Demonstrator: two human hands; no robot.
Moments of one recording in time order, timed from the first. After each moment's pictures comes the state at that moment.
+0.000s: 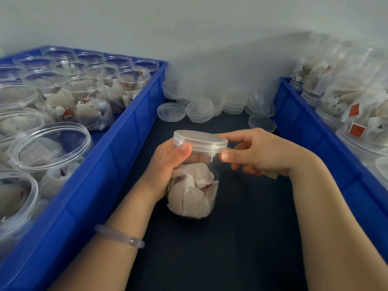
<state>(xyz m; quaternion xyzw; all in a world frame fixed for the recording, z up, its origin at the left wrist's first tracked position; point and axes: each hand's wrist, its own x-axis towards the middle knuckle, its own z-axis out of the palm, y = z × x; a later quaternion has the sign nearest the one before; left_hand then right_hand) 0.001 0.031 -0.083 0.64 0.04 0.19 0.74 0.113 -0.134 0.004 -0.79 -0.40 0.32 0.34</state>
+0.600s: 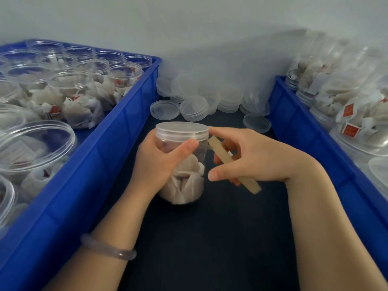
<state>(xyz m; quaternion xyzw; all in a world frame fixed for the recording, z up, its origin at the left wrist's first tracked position) 0.003 0.021 -0.075 0.70 0.16 0.33 0.62 0.106 -0.135 0.010 -0.78 -0.49 0.28 0.28</state>
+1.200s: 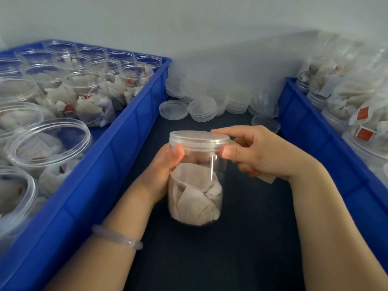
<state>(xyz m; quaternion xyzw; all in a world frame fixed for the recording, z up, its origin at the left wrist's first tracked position) -0.006 0.031 -0.081 0.62 0.00 0.12 0.78 0.111 -0.129 0.002 -0.76 -0.44 0.30 0.38</state>
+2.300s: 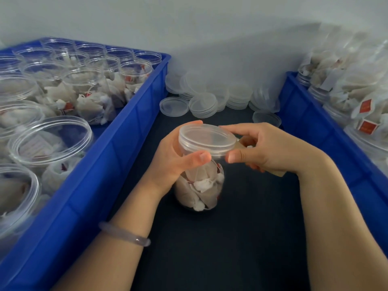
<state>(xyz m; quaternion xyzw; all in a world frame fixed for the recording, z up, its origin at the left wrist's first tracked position) -0.001 0.027 -0.076 0.71 0.05 0.24 0.67 0.117 -0.133 0.001 -0.77 -0.47 0.28 0.34</state>
